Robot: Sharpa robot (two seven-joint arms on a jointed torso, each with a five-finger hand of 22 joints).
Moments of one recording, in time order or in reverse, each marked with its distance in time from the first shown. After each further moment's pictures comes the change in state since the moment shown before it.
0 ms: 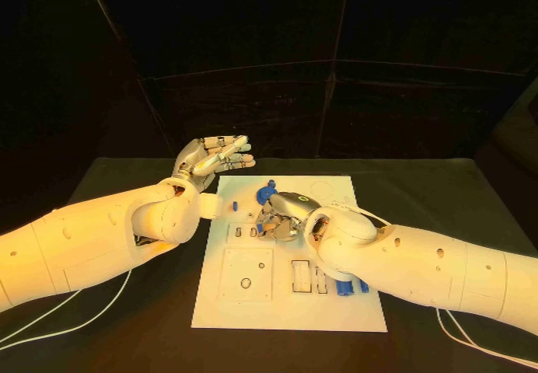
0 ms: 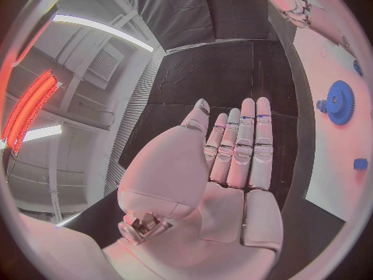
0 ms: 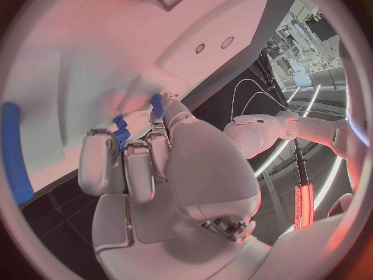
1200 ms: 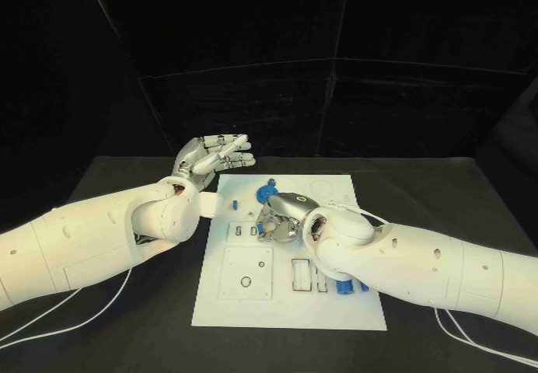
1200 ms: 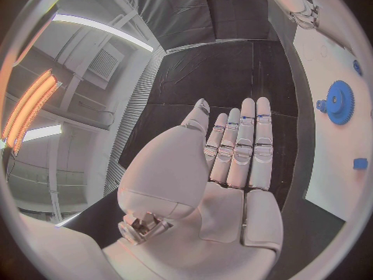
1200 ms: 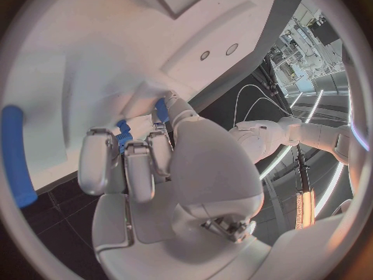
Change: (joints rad) left arm 0.000 0.000 0.000 -0.002 0.000 0.002 -0.001; left_hand 0.000 0.000 0.000 0.000 0.000 0.000 0.000 0.000 0.000 0.000 0.000 0.000 0.000 0.000 0.000 0.000 0.000 0.000 0.000 0.000 0.000 0.000; right arm -0.002 0.010 -0.002 -0.003 -0.036 0.022 -0.038; right_hand -0.062 -0.062 -0.011 0.014 -0.003 -0.042 0.016 -0.024 -0.003 -0.014 0.015 -0.022 -0.073 0.000 0.000 0.000 0.001 0.000 -0.004 0.004 0.000 -0.005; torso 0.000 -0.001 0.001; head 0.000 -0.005
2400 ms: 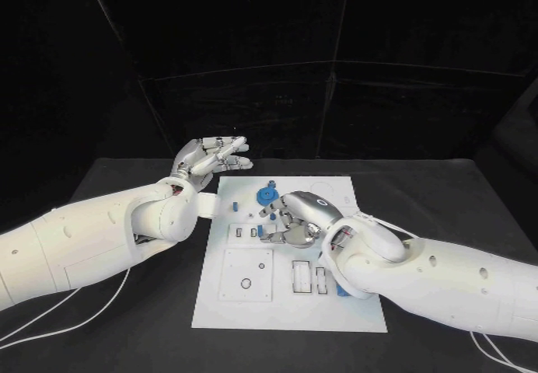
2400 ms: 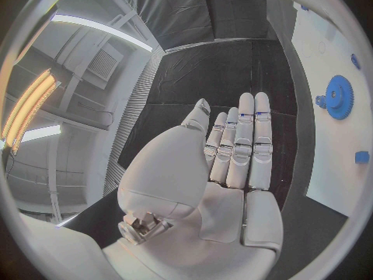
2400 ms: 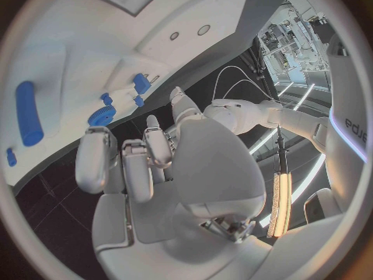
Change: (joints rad) left arm 0.000 -0.001 0.000 -0.028 -0.008 0.021 -0.014; left_hand 0.000 0.000 0.005 -0.006 0.000 0.018 -0.018 -0.004 0.000 0.040 -0.021 -0.015 0.000 0.137 -0.036 0.036 0.052 0.000 0.098 -0.035 0.059 0.020; right arm -0.013 -0.181 -0.002 0.213 0.017 -0.210 0.111; right_hand -0.041 -0.049 -0.056 0.044 0.000 -0.135 0.029 -0.010 0.000 -0.059 0.030 -0.050 -0.009 -0.002 0.023 0.000 0.000 0.000 -0.007 0.022 -0.011 -0.020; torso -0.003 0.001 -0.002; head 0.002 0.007
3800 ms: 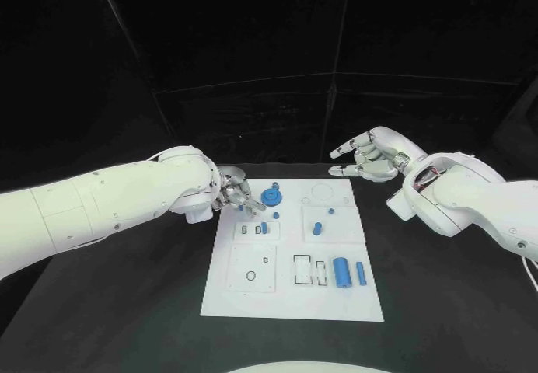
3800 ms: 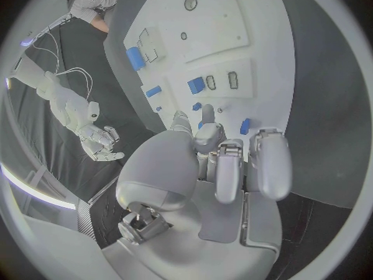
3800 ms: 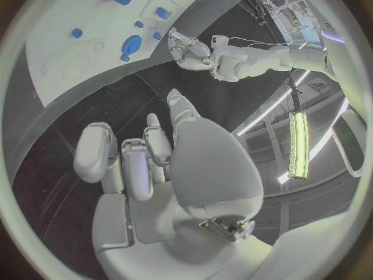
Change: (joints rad) left arm 0.155 0.165 -0.110 -0.126 -1.044 0.520 -0.995; left_hand -0.224 0.058 -0.204 0.175 -0.012 -0.018 -0.128 0.423 0.439 0.218 -0.150 1.081 1.031 0.211 -0.148 1.401 1.085 -0.109 0.368 -0.152 1.086 1.152; right arm 0.166 -0.253 0.030 -0.059 0.522 0.092 0.172; right_hand 0.028 0.028 -0.031 0.006 0.085 0.016 -0.009 0.031 0.005 -0.021 -0.014 -0.024 -0.031 0.000 0.000 -0.035 0.000 0.000 -0.041 0.001 -0.047 -0.092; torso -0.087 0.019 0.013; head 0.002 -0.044
